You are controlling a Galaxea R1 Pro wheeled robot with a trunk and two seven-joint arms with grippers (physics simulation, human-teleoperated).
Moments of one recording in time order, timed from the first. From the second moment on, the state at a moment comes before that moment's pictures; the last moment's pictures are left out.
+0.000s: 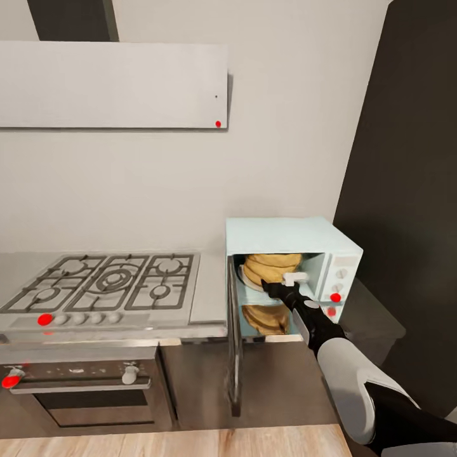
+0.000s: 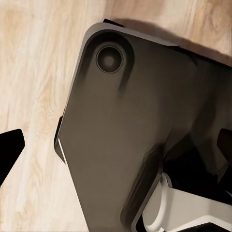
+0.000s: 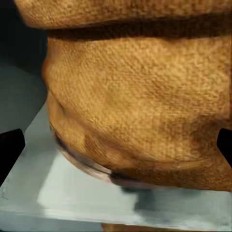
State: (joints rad) left arm 0.00 -0.02 0.00 -0.08 0.33 -0.09 0.01; right arm -0.93 0.10 -0.29 -0.41 0.24 -0.07 0.21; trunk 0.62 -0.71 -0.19
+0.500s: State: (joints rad) left arm 0.00 -0.02 0.00 -0.08 0.33 -0.09 0.01; right arm -0.93 0.09 -0.29 -0.41 0.24 -0.06 0.22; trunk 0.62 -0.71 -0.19
